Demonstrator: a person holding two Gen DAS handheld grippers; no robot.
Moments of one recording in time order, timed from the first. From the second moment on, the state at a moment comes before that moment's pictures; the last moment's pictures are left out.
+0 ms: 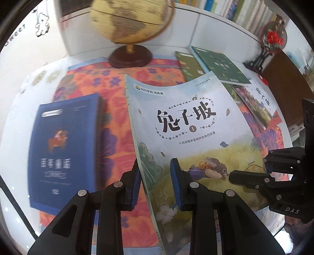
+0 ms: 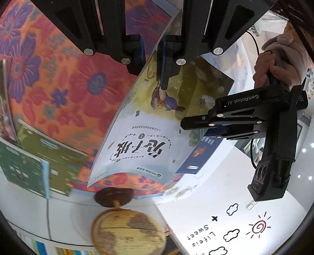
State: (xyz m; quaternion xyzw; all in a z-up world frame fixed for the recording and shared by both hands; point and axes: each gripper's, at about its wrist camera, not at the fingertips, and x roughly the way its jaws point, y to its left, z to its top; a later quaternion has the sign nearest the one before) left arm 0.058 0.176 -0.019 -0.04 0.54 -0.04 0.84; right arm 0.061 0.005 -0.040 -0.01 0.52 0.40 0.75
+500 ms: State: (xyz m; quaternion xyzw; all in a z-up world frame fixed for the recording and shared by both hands) left arm 0.040 0.283 0.003 -0.06 0.51 0.03 0.86; right arm 0.063 0.121 -0.029 0.00 0.50 0.44 0.74
